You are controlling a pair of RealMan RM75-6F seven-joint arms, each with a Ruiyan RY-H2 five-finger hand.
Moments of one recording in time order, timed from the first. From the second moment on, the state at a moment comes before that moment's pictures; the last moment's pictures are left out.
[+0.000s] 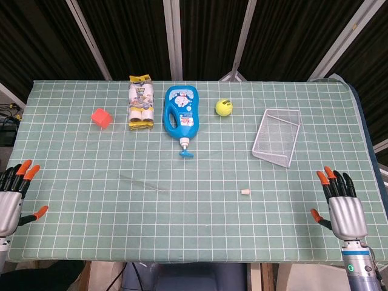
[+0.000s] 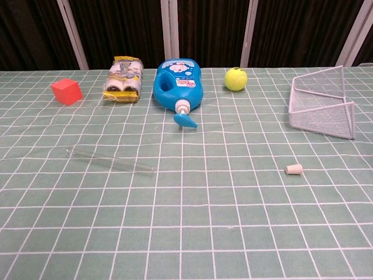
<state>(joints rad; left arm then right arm) -0.10 -1.19 -0.04 -1.53 1.54 1.53 0.00 0.11 -1.22 0.08 -1.63 -1.50 1.48 -0.21</state>
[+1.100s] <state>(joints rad) -0.27 -1.21 -0.10 -1.68 1.49 1.31 0.28 0.11 -1.22 0.08 -1.64 -1.48 1.47 -0.19</state>
